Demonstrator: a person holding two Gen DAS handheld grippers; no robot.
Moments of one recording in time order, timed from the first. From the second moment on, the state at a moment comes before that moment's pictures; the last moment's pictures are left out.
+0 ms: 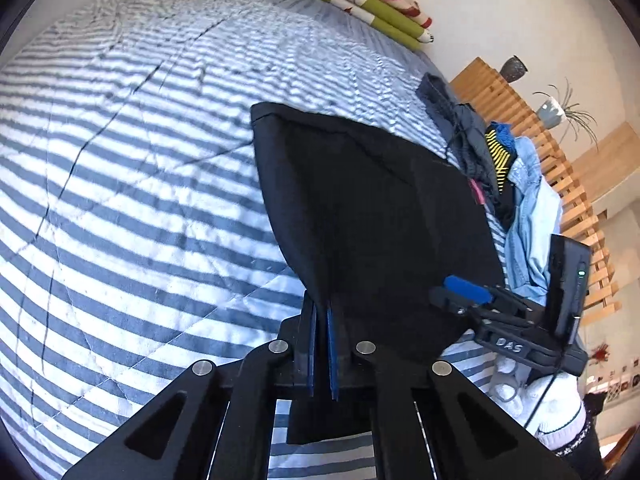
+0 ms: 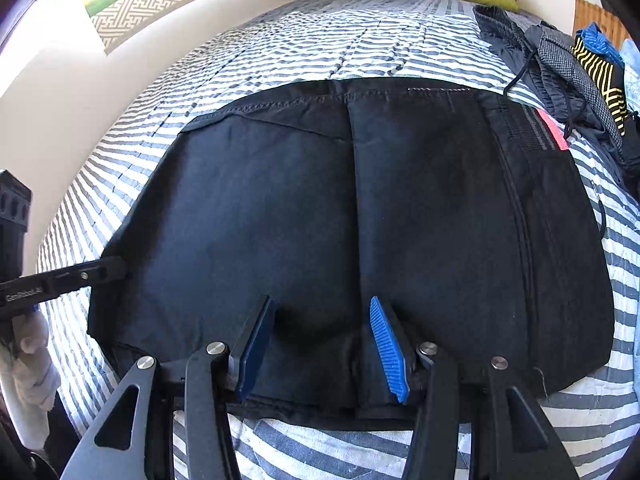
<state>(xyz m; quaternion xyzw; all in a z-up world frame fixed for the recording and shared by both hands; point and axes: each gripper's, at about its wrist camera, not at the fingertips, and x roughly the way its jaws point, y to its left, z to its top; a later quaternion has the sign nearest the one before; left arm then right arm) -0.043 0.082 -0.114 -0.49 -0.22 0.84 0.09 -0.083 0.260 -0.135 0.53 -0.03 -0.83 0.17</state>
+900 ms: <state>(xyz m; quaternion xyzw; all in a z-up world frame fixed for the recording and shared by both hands) -0.184 0.435 -0.112 -0.53 -0.12 0.80 0.27 -0.054 0.488 -0.098 0.47 -0.21 -0.86 0.06</state>
